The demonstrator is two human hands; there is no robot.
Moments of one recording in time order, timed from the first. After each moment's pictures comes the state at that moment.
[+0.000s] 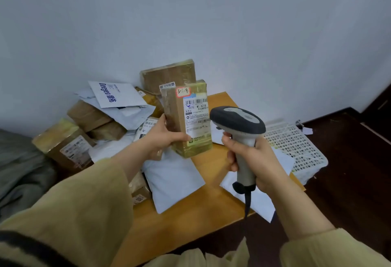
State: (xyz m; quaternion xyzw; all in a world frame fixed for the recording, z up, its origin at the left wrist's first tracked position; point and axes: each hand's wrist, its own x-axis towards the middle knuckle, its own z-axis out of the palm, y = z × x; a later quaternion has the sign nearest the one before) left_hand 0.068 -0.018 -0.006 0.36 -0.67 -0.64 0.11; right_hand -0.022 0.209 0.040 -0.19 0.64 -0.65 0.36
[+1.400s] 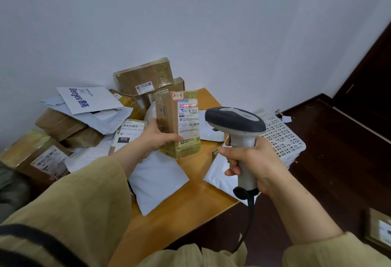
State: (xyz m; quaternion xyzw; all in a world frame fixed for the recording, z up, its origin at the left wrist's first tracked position) left_hand 0.038 -0.003 -0.023 0.40 -0.72 -0.56 0.05; right_hand -0.026 0.253 0.045 -0.15 0.66 -0.65 0.36
